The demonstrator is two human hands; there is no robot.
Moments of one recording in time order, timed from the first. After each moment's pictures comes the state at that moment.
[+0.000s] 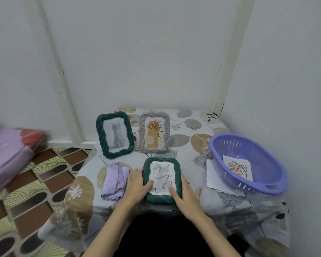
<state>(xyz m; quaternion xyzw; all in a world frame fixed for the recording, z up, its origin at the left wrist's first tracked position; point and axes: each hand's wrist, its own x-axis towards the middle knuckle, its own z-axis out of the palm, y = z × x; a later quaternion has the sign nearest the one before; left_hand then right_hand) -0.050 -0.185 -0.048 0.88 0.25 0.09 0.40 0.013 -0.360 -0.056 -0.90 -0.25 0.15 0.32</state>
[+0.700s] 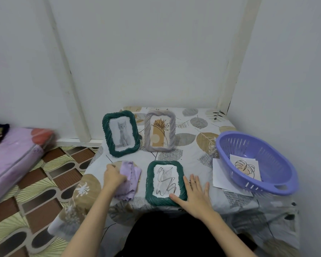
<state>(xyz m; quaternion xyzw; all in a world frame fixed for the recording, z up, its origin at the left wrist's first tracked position) -0.069 -0.107 -0.033 0.77 0.48 0.10 0.41 0.027 -0.363 -0.062 -0.94 -0.30 0.12 0.12</state>
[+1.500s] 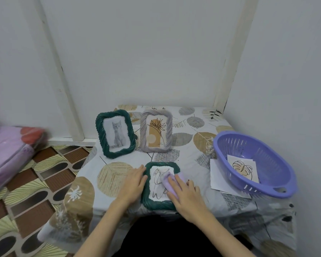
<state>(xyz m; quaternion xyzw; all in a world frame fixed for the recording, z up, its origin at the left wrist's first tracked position) -0.046 -0.153 -0.063 0.93 0.19 0.10 0.29 0.024 -0.351 -0.058 -0.91 -0.40 0.02 0.08</state>
